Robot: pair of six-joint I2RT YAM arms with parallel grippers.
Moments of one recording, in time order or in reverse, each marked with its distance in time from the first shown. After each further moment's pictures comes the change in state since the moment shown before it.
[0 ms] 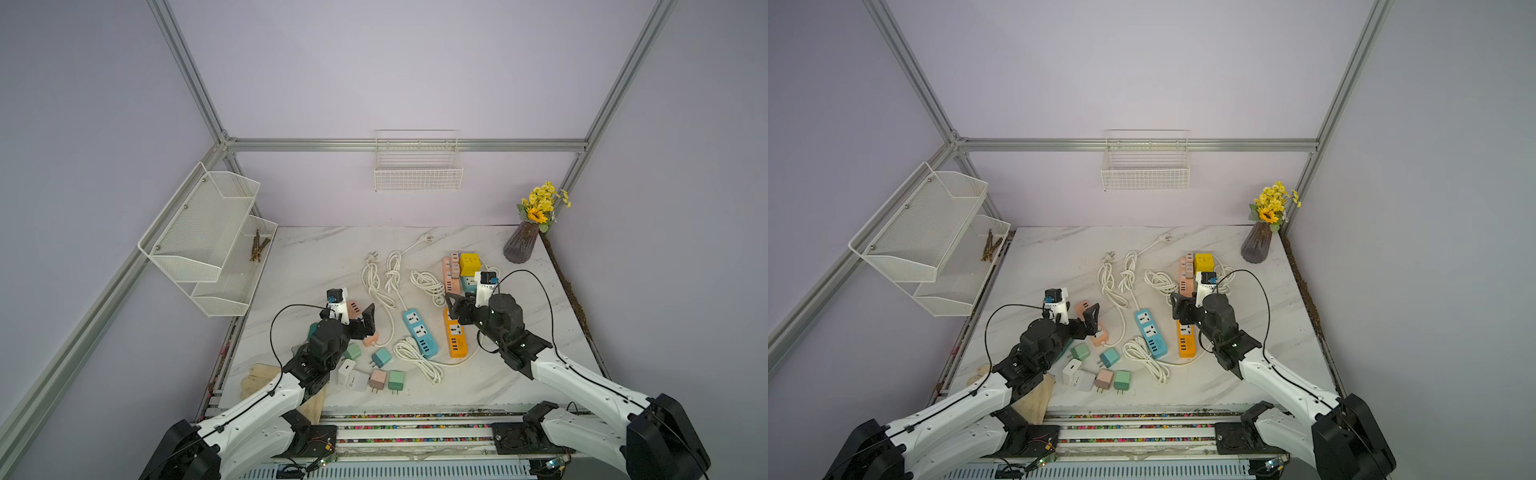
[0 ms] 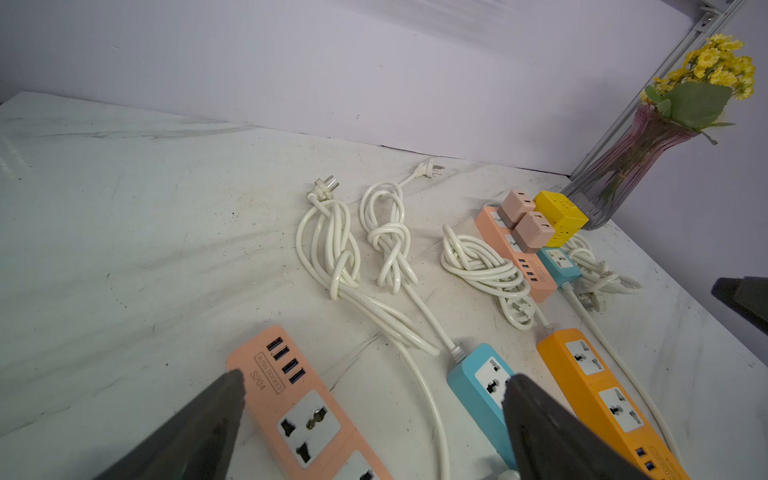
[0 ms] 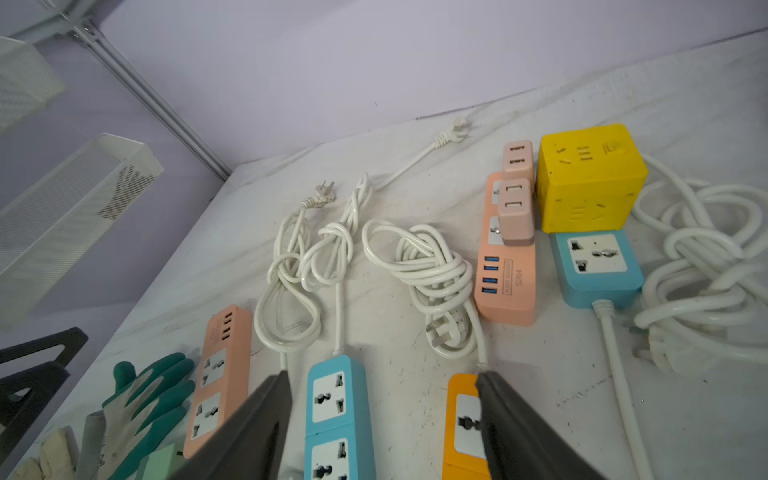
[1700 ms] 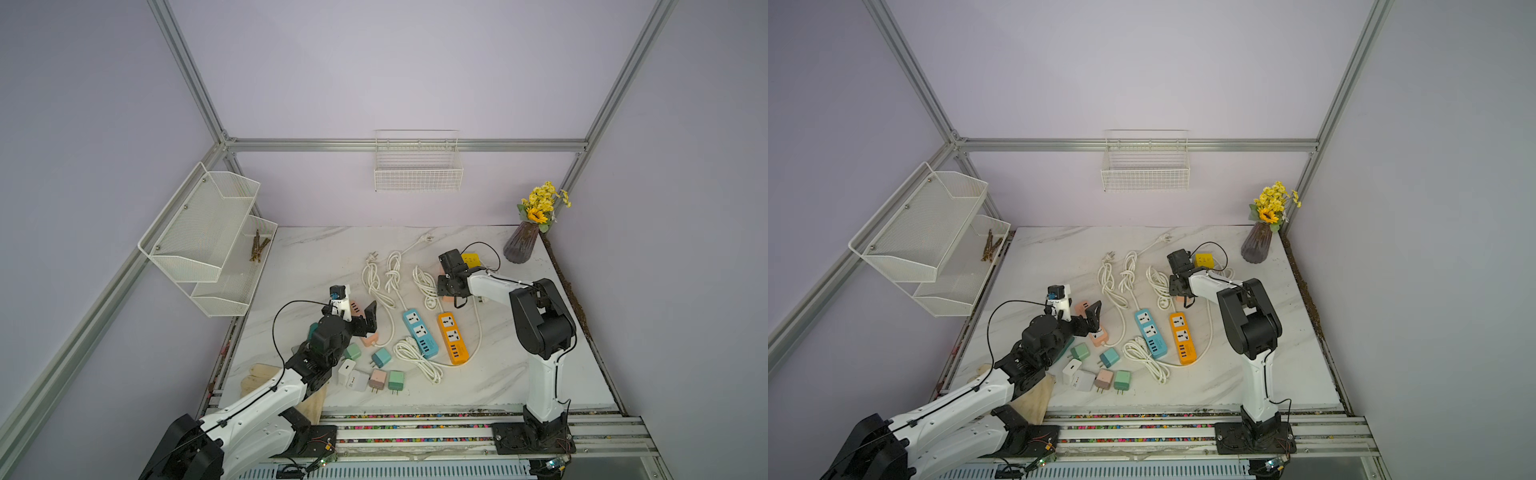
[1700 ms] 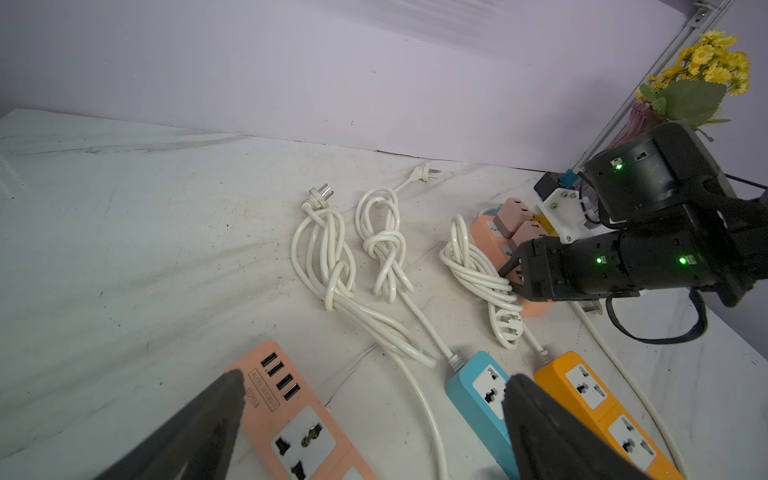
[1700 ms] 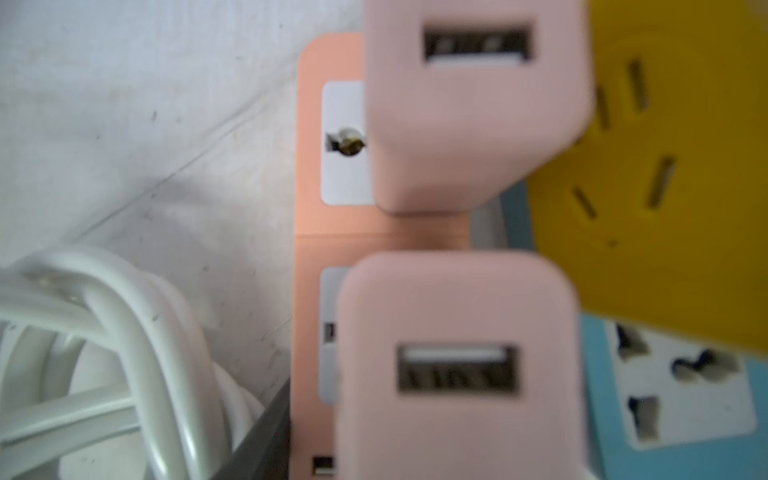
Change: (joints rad) left arm 0.000 0.016 0.033 0.005 0.006 0.026; right arm -0.063 0.903 0.795 -0.560 0.169 -0.060
